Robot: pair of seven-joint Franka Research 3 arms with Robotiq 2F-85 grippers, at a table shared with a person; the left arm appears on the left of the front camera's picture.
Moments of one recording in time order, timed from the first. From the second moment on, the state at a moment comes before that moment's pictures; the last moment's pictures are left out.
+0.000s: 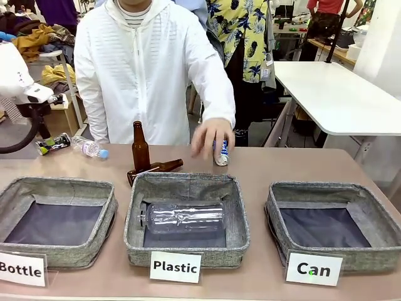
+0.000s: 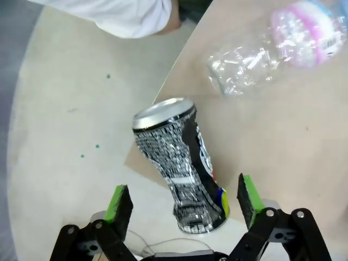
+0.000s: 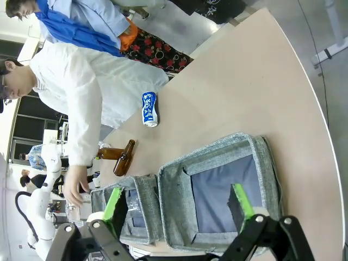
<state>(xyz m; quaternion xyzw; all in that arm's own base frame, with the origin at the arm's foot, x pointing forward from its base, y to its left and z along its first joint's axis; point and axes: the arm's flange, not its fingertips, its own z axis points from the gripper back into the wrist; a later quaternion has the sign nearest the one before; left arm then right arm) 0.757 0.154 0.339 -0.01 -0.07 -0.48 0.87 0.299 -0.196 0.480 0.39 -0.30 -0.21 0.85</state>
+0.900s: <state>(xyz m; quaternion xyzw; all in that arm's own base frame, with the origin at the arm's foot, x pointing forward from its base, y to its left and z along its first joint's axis) 0.781 0.146 0.302 -0.03 -0.04 -0.46 0.89 0.299 -0.196 0.479 0.39 -0.30 -0.21 0.85</state>
